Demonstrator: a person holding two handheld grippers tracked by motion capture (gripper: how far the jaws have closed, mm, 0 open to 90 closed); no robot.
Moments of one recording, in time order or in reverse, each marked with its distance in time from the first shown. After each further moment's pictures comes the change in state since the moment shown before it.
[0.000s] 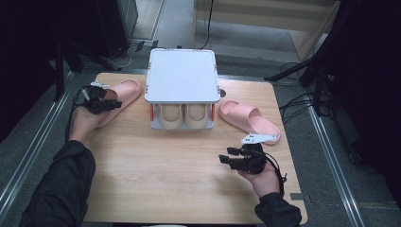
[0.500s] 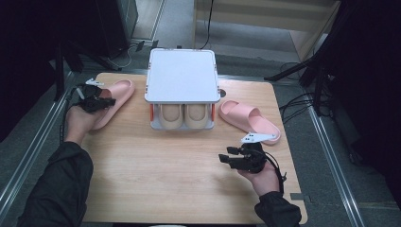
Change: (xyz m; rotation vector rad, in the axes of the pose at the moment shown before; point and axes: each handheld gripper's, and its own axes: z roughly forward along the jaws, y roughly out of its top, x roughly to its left) left arm 0.000 0.003 -0.027 -0.018 0.036 0.022; right arm -0.001 0.002 0.001 0.002 0.001 -0.003
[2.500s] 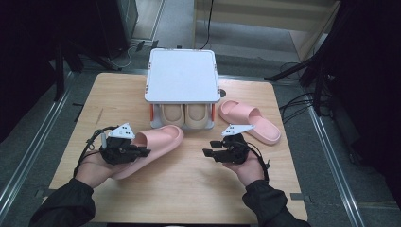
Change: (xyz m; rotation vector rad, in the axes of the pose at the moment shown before) left arm -0.192 -0.059 -0.087 0.048 -0.415 0.301; right arm 0.015 0.032 0.039 0.025 0.079 -0.094
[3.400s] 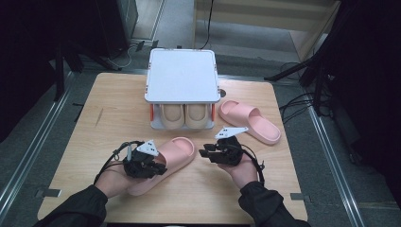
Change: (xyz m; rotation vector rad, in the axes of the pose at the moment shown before) left arm -0.030 -0.007 0.055 0.141 -0.105 0.054; right arm 0.013 0.000 0.014 0.012 -0.018 -0.031
